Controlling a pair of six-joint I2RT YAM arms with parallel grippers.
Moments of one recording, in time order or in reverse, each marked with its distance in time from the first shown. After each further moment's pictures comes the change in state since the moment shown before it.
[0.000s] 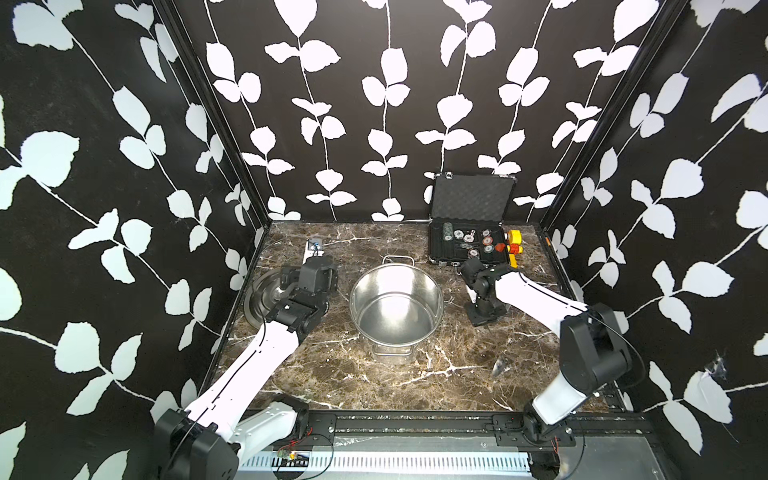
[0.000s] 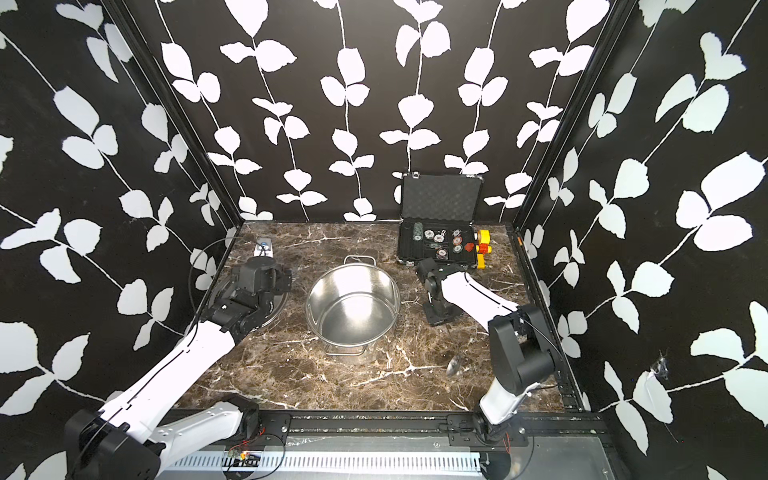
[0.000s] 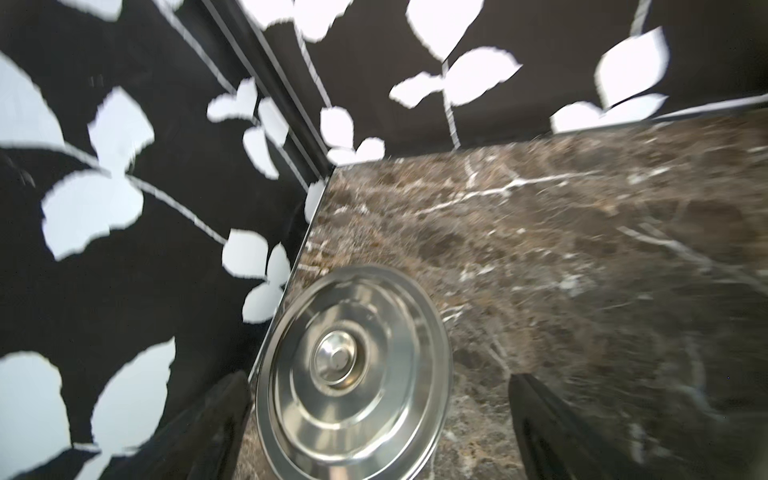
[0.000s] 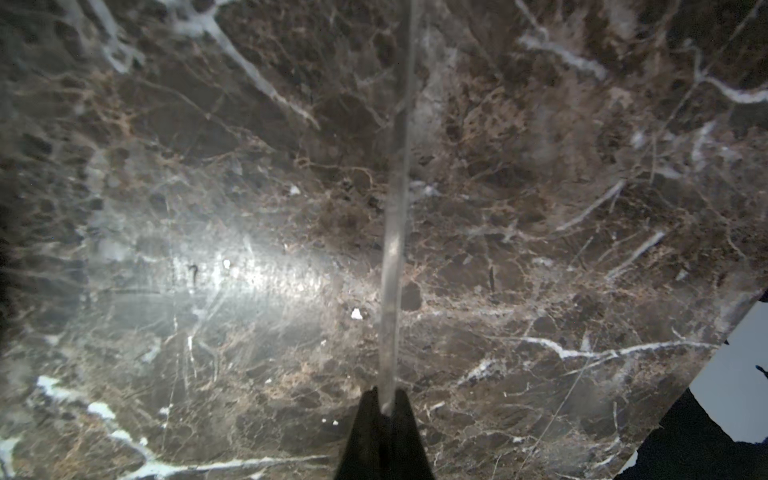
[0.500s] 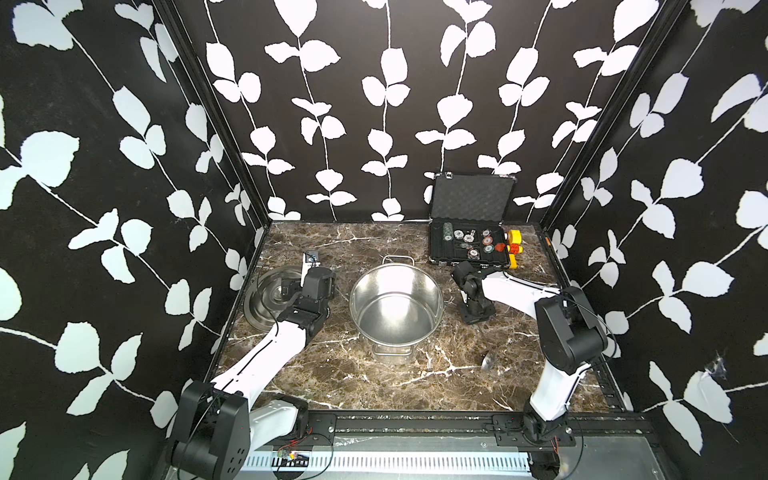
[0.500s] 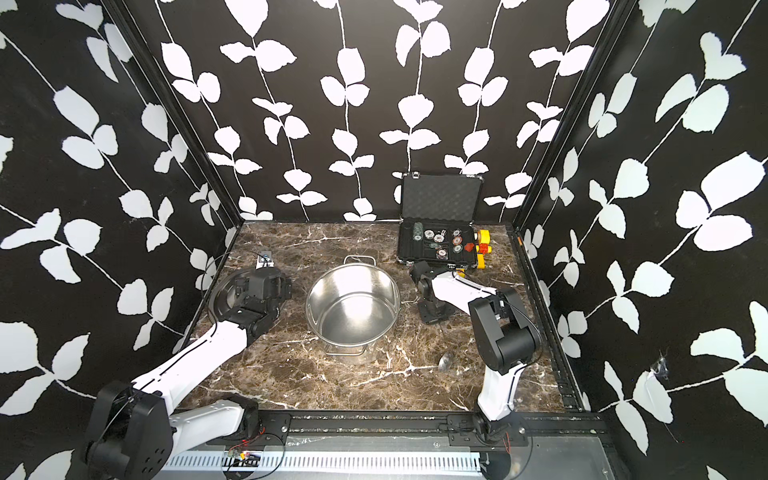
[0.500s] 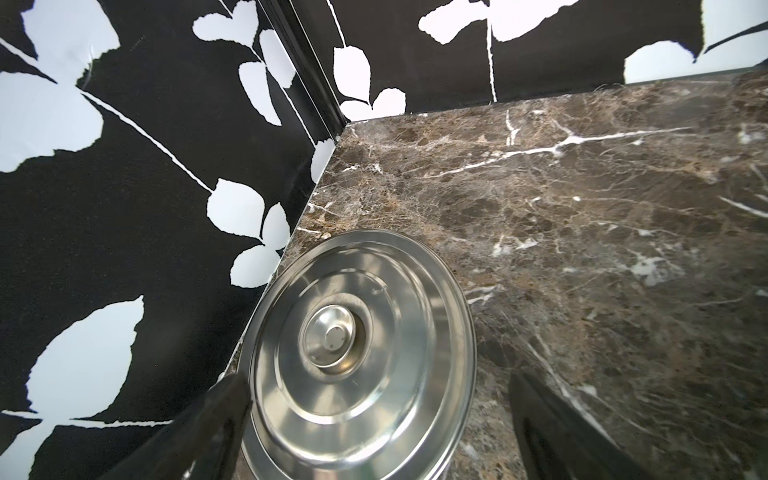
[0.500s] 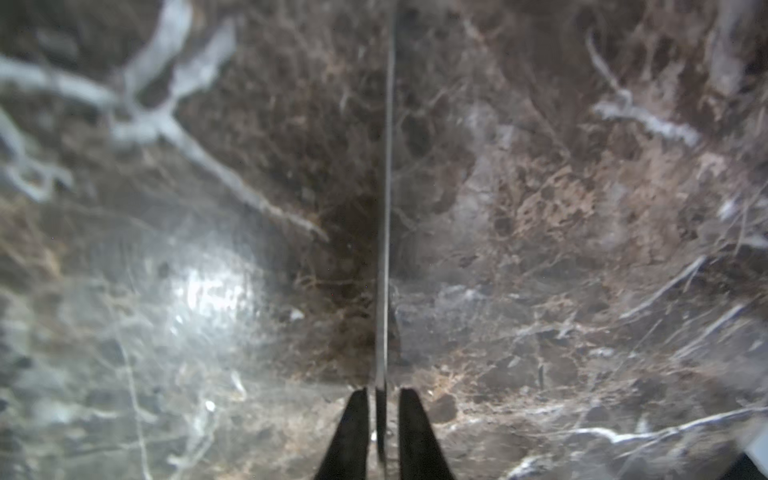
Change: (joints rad) left arm 0.055 0.098 -0.176 0.259 -0.026 -0.004; right arm 0.003 0.131 -0.002 0.157 0.006 0.032
